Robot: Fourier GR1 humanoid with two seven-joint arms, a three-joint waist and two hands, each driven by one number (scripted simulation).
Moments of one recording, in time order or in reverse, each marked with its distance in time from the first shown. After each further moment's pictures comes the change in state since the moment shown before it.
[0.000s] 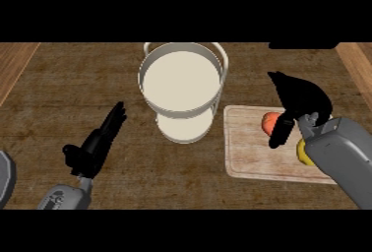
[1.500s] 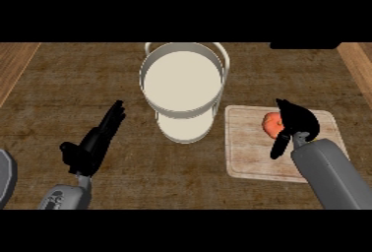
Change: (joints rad) left arm 0.014 -0.087 0.127 -0.023 -0.114 -0.104 0.045; right arm 0.200 0.227 -0.245 0.339 0.389 -0.051 -0.276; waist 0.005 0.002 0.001
